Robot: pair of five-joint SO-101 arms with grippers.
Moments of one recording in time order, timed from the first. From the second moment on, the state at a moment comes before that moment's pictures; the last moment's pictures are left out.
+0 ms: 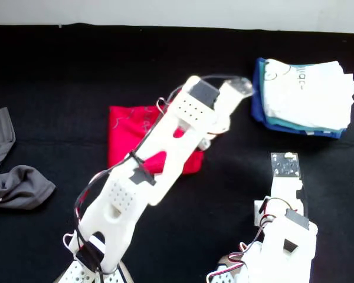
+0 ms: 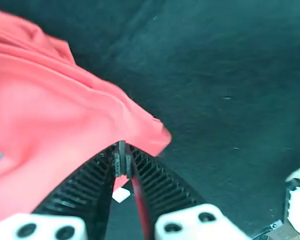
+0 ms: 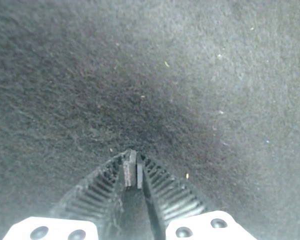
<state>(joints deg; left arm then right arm) 32.0 43.6 -56.7 100.5 -8.0 24.9 -46.4 85.8 38.5 29.2</state>
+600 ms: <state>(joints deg) 15.7 53.9 -57.3 80.7 0.9 24.9 -46.4 85.8 38.5 29.2</state>
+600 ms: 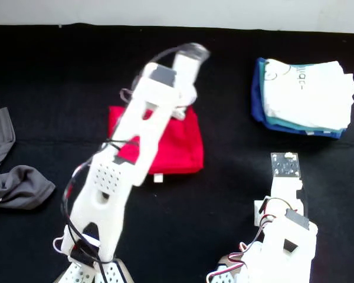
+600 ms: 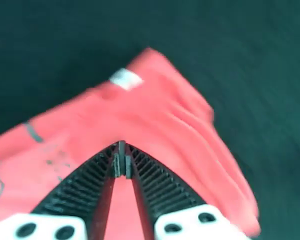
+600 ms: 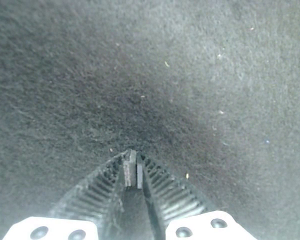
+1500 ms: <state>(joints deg) 10.9 60.1 -75.9 89.9 -2.2 24.9 -46.4 85.8 38.1 29.2</state>
